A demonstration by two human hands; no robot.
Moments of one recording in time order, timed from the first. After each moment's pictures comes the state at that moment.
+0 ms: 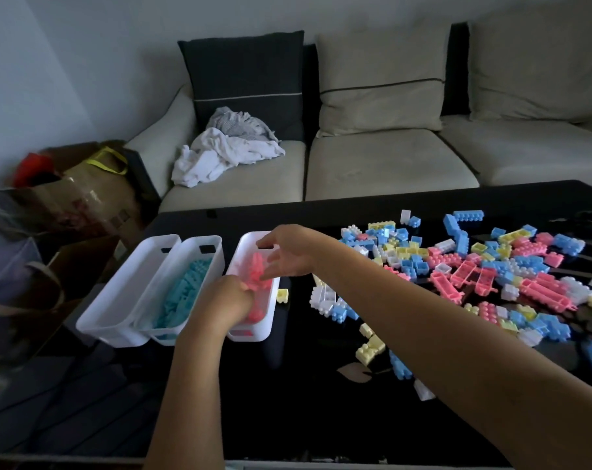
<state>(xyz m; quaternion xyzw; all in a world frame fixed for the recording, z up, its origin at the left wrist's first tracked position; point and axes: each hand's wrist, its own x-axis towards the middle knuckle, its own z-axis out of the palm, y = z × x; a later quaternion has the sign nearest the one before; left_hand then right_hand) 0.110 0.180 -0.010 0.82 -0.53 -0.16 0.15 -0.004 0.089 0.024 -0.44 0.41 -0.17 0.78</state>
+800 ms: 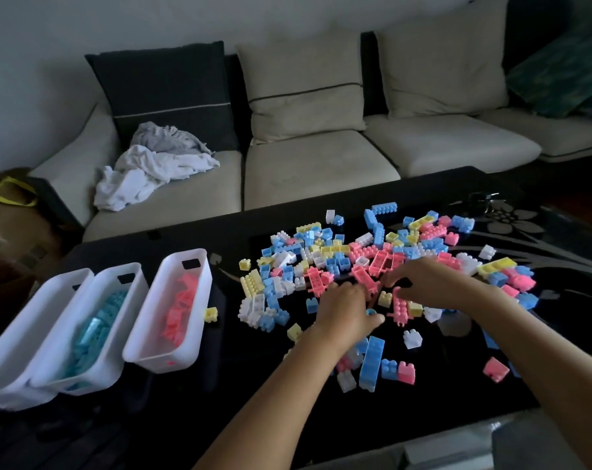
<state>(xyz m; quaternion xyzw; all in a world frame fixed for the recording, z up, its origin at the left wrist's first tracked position) -0.132 0.151 -0.050 0.54 -0.82 -0.13 0.09 -0.306 0.125 -0.026 -0.80 0.58 -0.01 0.14</state>
